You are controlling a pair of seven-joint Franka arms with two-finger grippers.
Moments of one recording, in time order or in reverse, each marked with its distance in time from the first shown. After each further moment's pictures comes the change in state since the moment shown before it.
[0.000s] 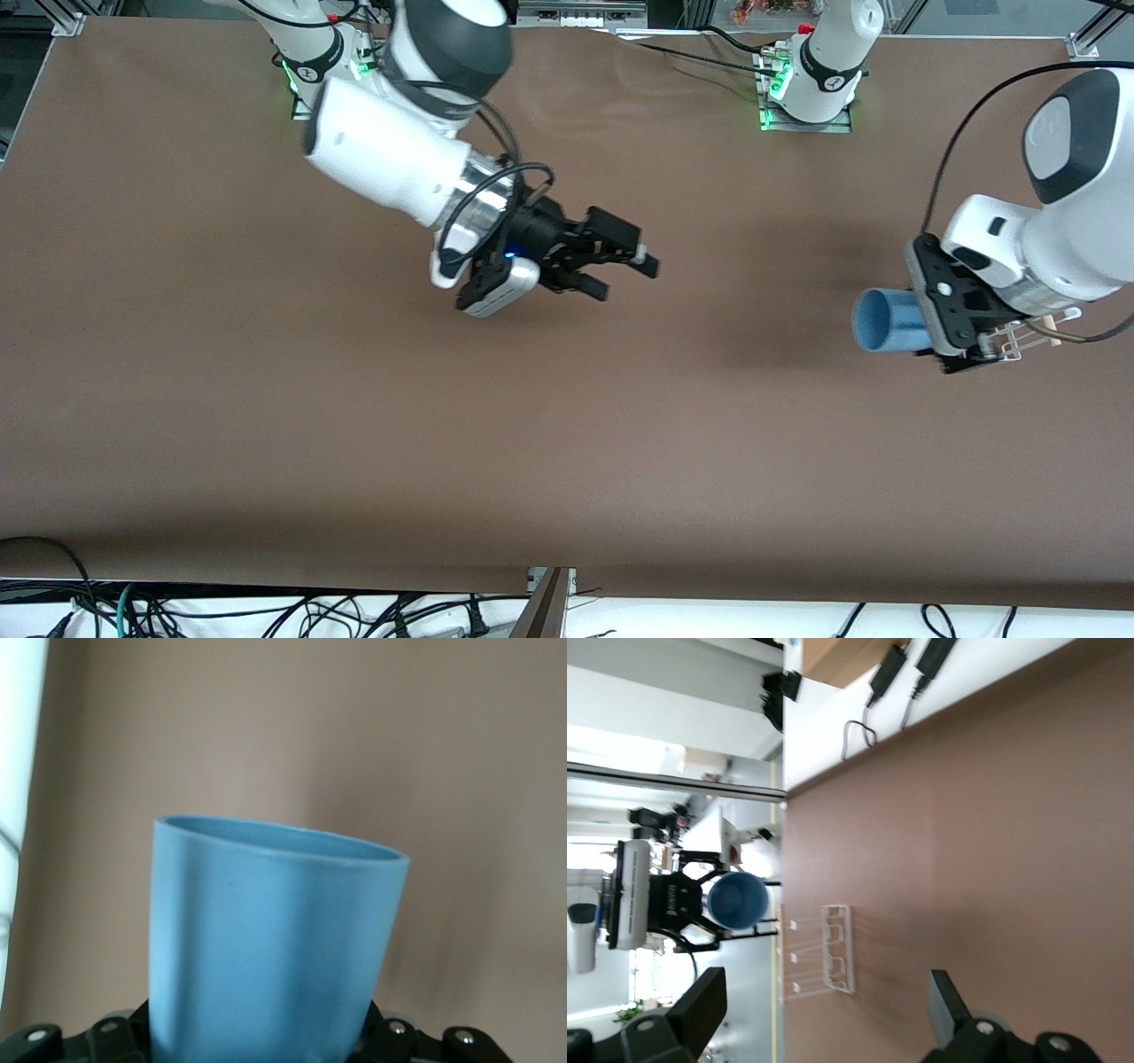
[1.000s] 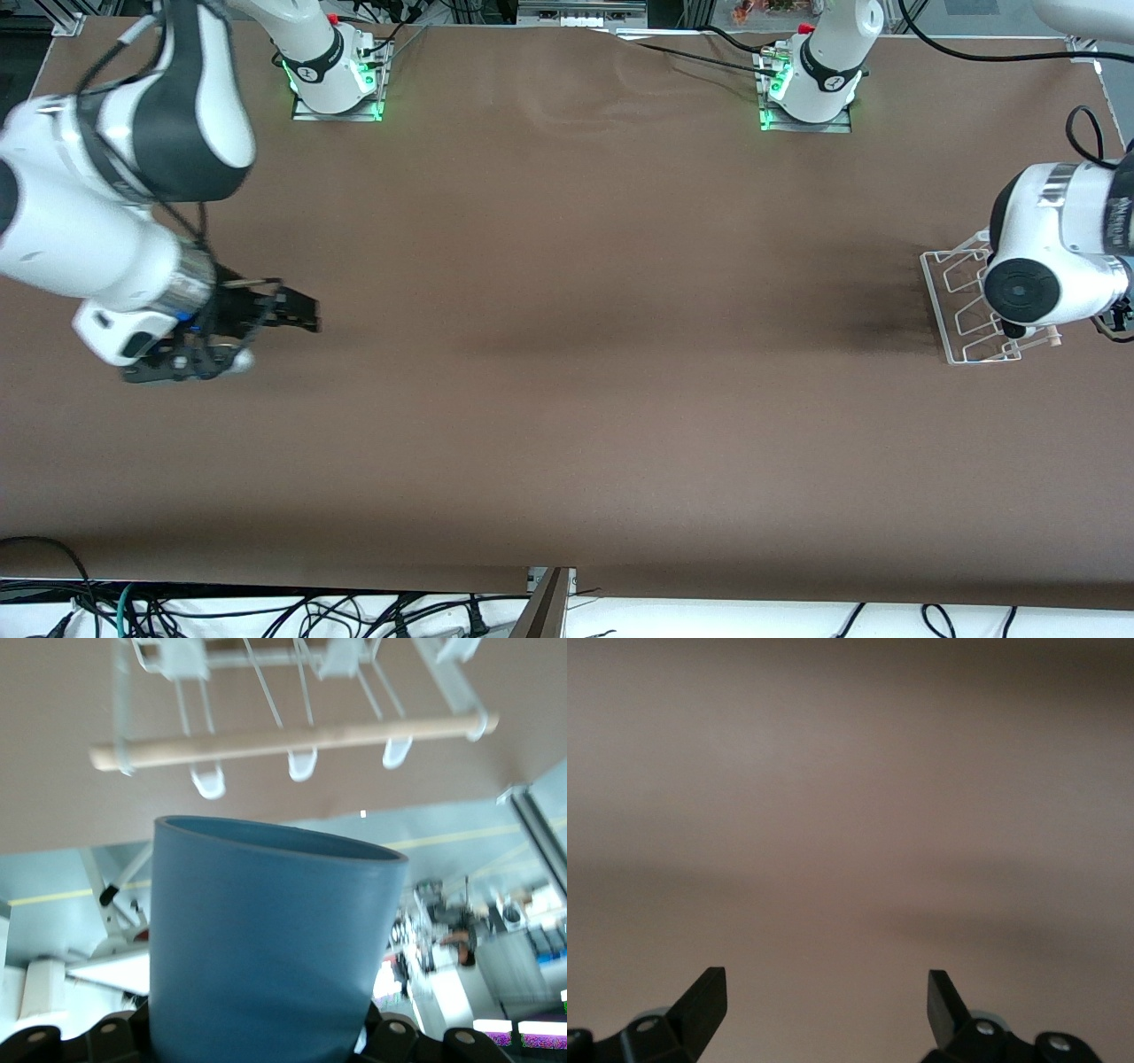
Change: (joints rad) left arm 0.120 0.011 0.016 -0.404 1.009 -0.074 -0.086; right arm -0.025 -0.046 -0.581 -0.016 -0.557 -0.727 -0.356
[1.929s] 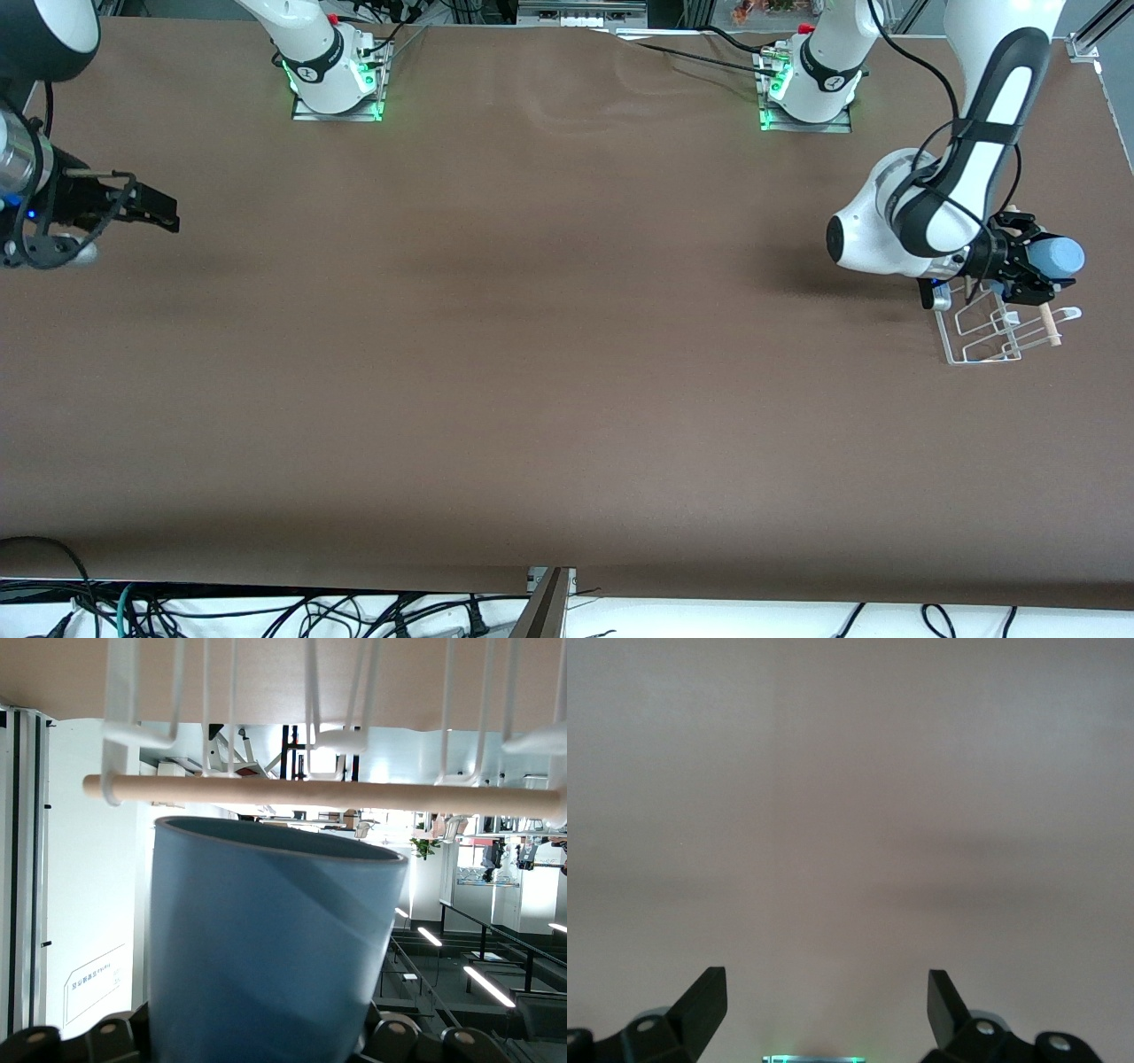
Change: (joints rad) left arm 0.002 -0.049 -0.162 -0.469 0.460 -0.081 -0.684; right arm -0.559 -0.430 0.533 -0.368 -0.359 -0.093 0.081
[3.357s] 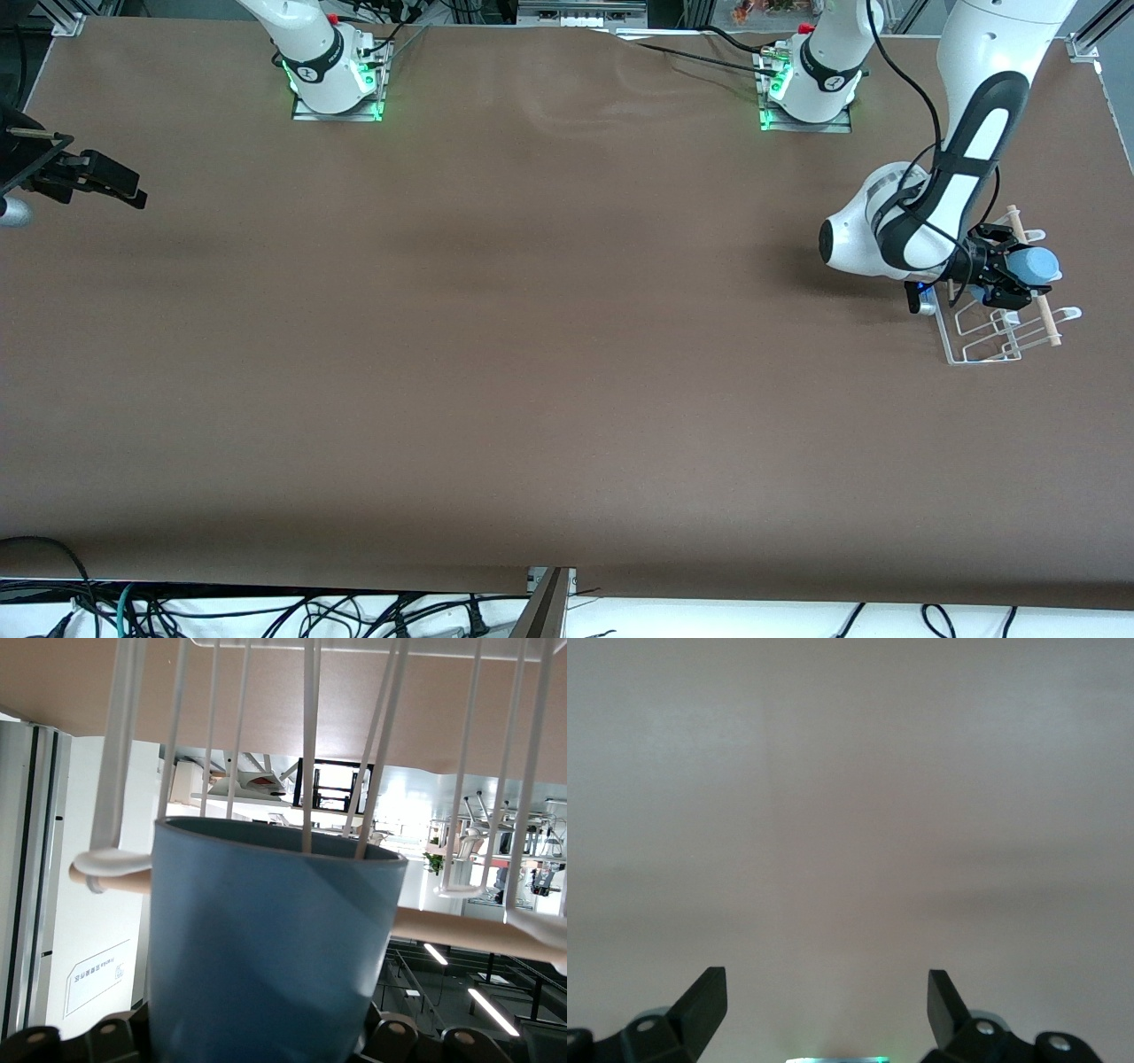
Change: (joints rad) left arm 0.029 0.104 0.000 -0.016 0.079 0.027 -0.192; right arm -0.040 -0.060 -0.027 -0.021 0.051 0.002 0.018
